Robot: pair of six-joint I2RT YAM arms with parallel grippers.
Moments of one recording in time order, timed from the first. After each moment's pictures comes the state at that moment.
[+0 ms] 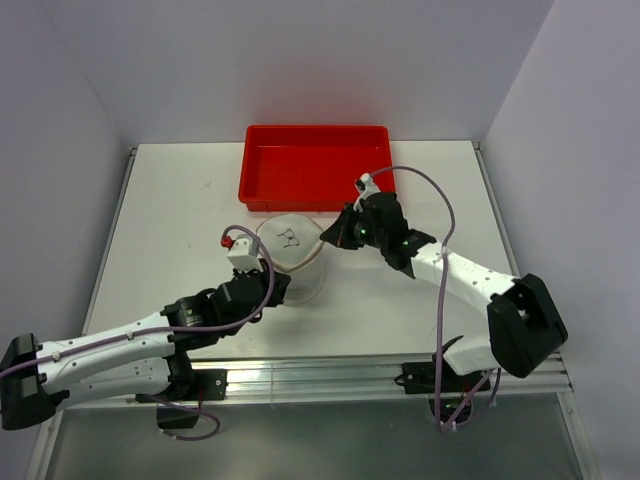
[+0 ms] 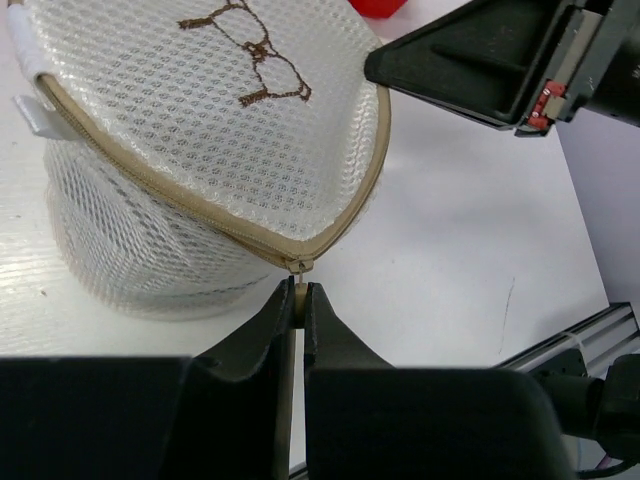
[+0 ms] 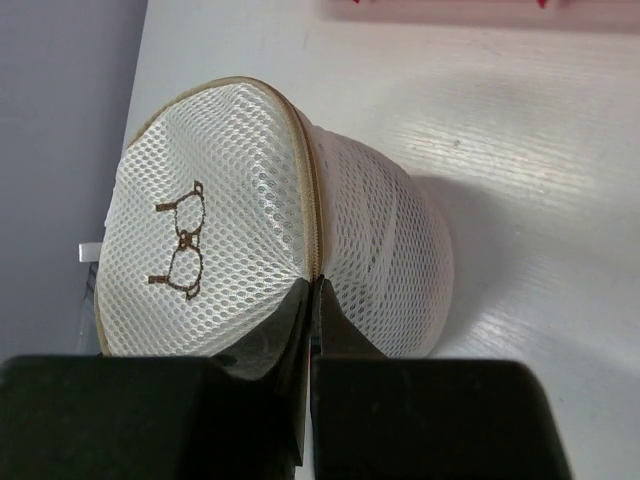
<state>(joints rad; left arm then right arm) -1.15 0.89 0.59 -0.15 -0.58 -0.86 0.56 1.34 0.80 0.06 -0.21 0.69</state>
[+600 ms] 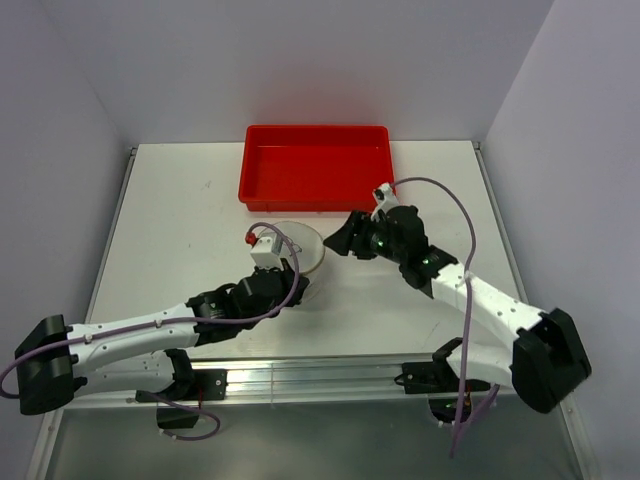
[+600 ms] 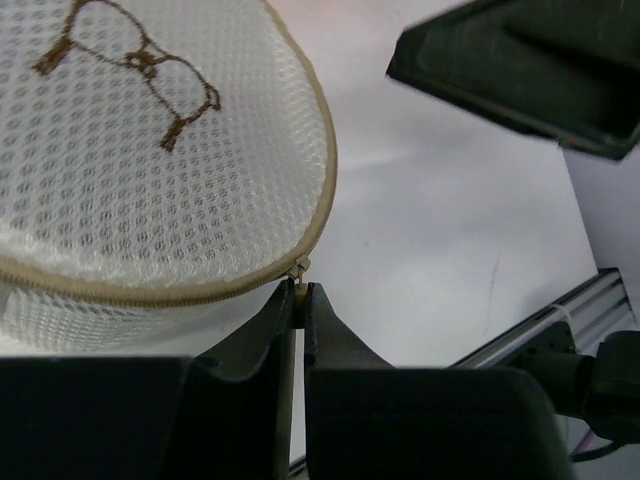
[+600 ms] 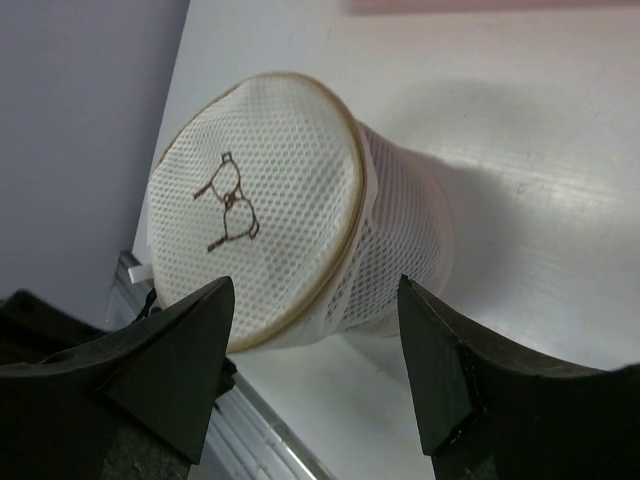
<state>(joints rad) -1.14 1.05 0.61 -0.03 -0.49 -0.86 0.54 1.19 0.71 0.07 -0.25 0.71</state>
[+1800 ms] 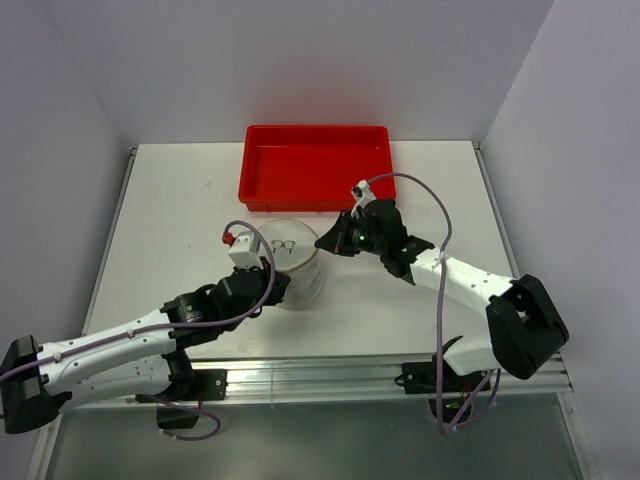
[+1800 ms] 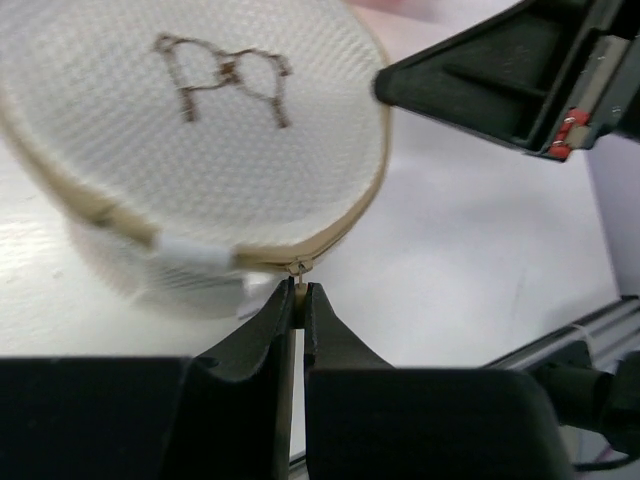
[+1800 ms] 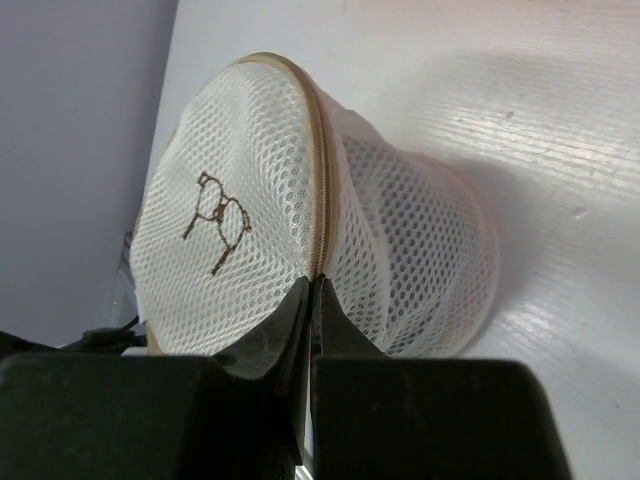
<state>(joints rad) -1.10 0.90 0.61 -0.17 -0.50 -0.87 0.59 1.35 0.77 0.14 -0.30 0.75</state>
